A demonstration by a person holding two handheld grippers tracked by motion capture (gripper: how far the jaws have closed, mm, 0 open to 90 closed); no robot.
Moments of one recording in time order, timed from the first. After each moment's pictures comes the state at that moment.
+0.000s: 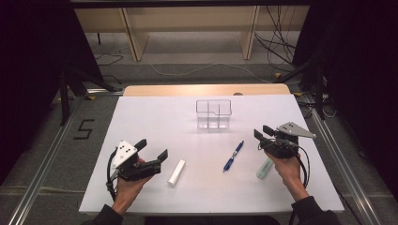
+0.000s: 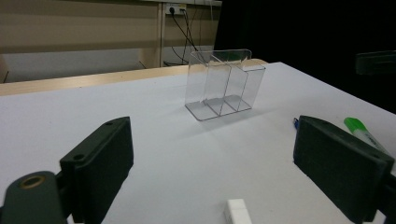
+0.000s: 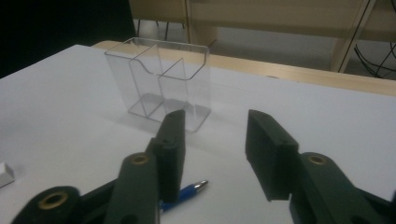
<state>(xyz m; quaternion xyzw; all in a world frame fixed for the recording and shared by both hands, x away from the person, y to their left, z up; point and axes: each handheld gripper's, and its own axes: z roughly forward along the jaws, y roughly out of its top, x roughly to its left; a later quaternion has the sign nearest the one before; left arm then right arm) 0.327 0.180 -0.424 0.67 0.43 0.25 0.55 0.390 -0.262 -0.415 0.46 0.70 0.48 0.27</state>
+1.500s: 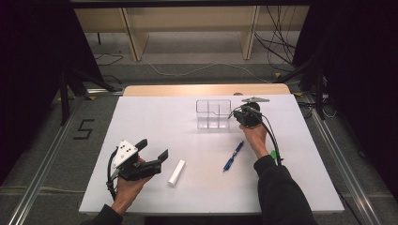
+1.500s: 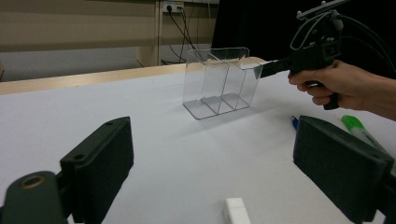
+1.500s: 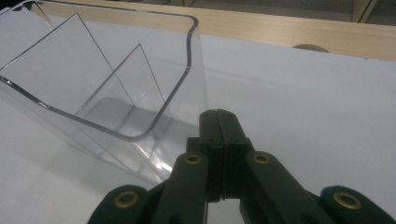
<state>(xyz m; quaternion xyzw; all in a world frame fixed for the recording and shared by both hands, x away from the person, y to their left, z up) 0.328 0.179 -0.424 0.67 0.43 0.25 0.55 0.530 -0.198 -0.454 0.51 0.73 0.40 0.20</state>
